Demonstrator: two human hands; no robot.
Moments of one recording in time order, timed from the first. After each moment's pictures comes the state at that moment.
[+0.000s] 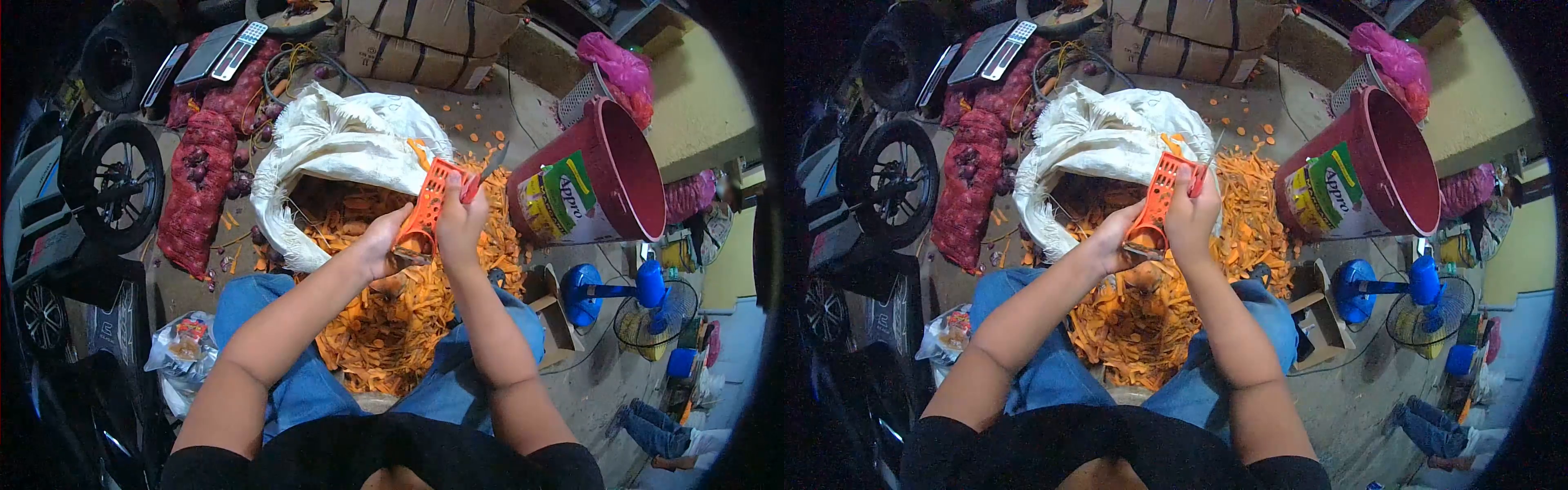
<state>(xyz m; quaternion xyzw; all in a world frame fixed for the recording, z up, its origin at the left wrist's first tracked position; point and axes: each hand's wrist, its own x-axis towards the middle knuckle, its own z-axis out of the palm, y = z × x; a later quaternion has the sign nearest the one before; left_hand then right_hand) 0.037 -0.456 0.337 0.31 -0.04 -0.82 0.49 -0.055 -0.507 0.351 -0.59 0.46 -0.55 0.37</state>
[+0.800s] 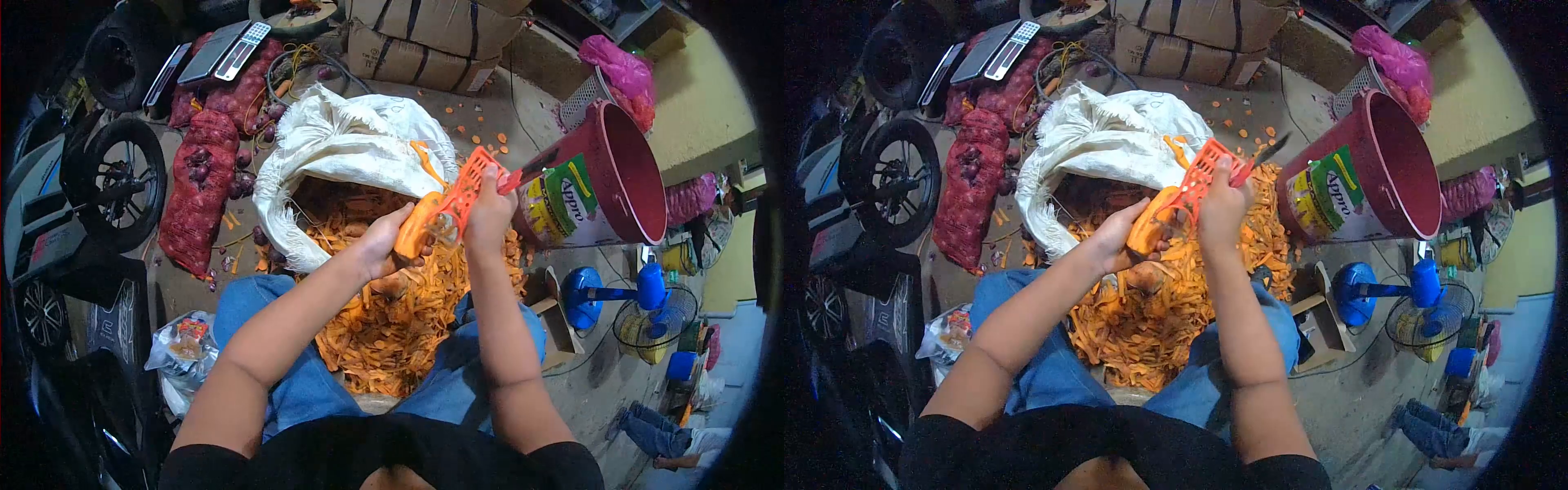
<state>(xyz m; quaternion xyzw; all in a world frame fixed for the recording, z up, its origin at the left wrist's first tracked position) 0.044 -0.458 0.321 0.29 -0.09 -0.84 0.44 -0.072 -0.528 0.363 -0.45 0.47 -0.59 0.48</state>
